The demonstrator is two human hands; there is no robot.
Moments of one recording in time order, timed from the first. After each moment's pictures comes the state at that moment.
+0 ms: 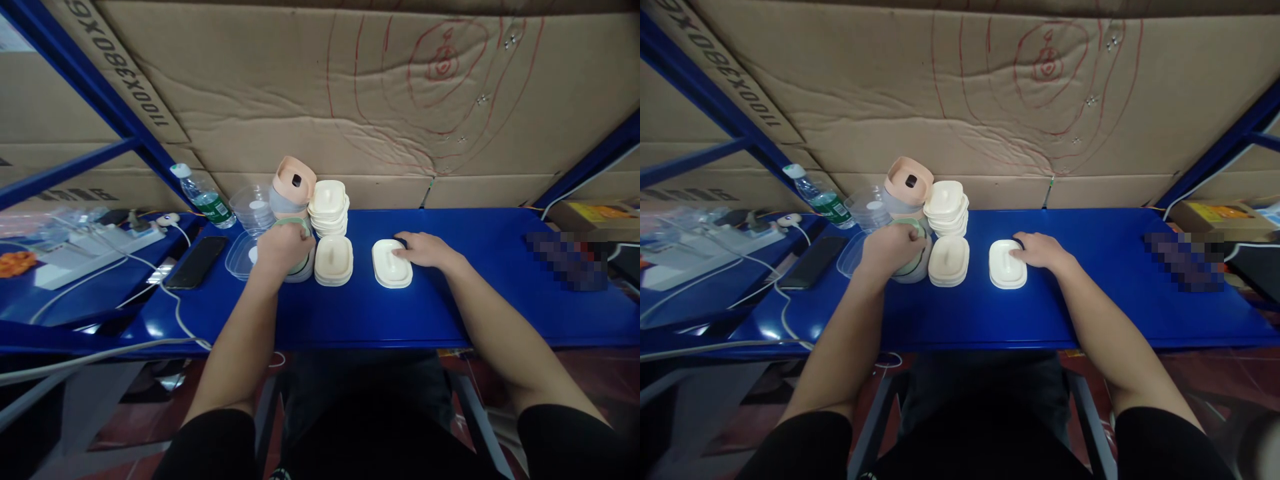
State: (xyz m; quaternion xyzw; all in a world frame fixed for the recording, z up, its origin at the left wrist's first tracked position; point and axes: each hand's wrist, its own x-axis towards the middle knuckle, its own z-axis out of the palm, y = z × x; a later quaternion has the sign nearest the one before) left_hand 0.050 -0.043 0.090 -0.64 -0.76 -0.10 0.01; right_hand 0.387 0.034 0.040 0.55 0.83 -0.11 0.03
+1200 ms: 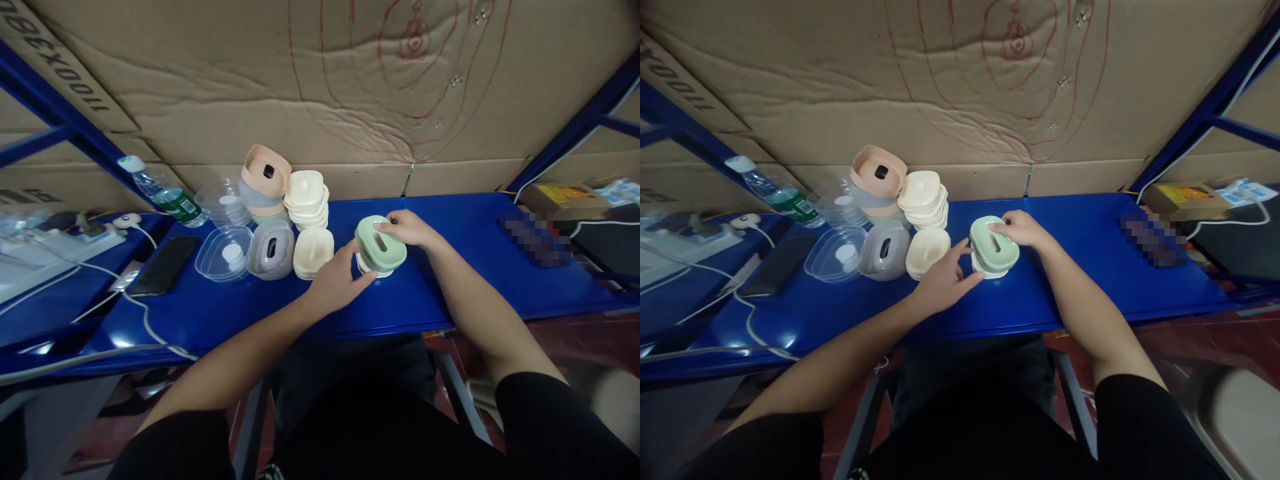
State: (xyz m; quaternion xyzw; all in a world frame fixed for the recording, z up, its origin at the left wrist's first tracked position) left_hand 0.157 -0.084 0.022 -0.75 -0.52 -0.29 -0.28; right_hand 0.393 0.048 0.040 0.55 0.77 -0.26 -0.20
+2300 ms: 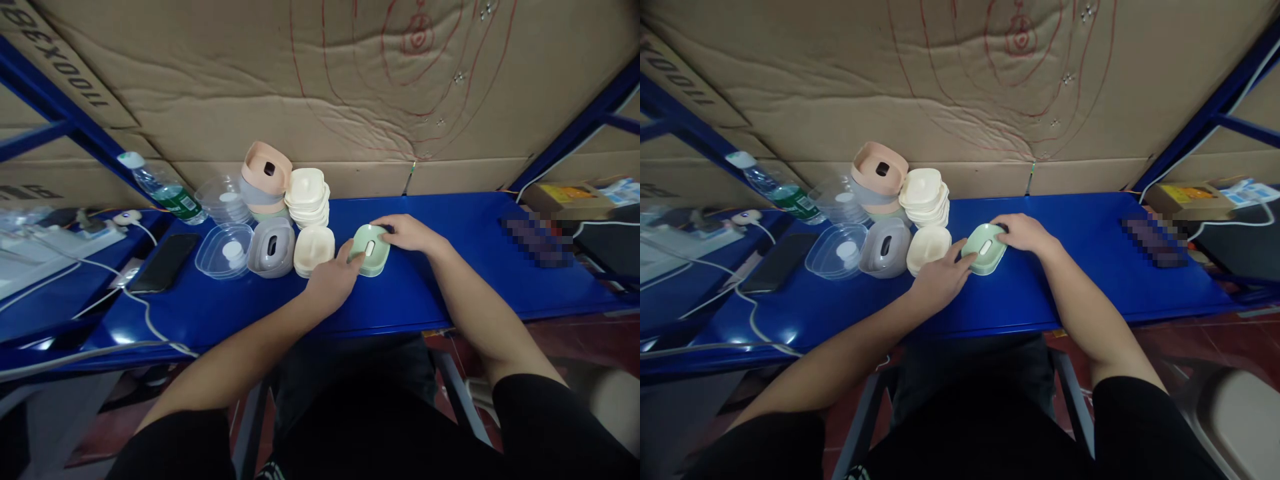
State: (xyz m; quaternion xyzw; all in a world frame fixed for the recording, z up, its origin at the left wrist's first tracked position) left_hand 0.158 -0.091 0.027 -0.85 -0.53 -0.04 0.02; right_hand 0.394 0.039 0.041 0.45 0.88 -0.13 -0.12
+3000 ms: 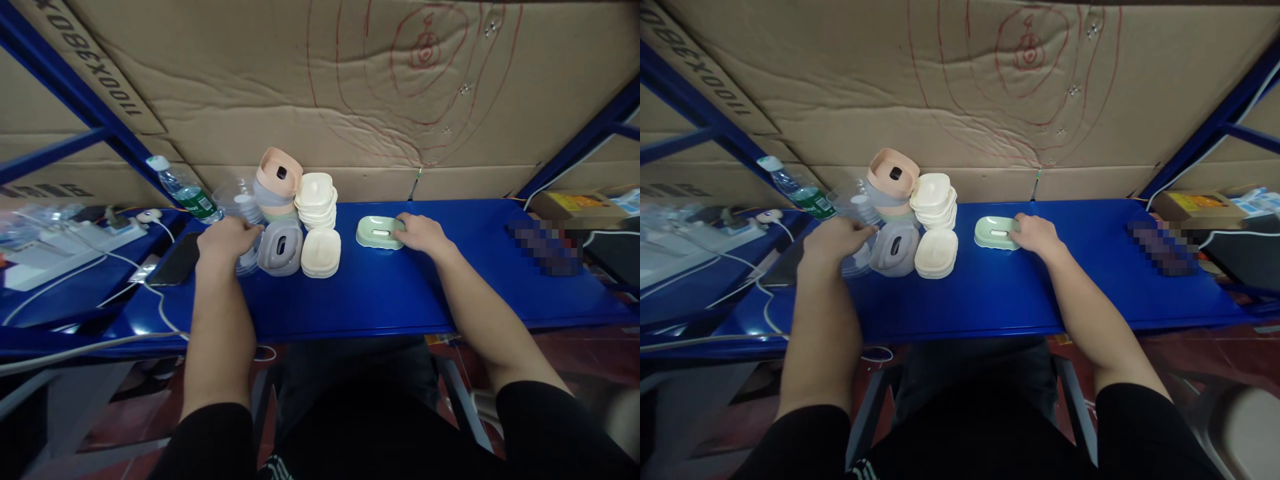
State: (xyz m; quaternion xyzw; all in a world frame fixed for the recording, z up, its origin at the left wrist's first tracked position) left_hand -0.027 -0.030 0.086 -0.54 -0.84 -0.05 -0.06; right_hand 0.396 0.037 0.047 0.64 0.77 -0.04 -0.02
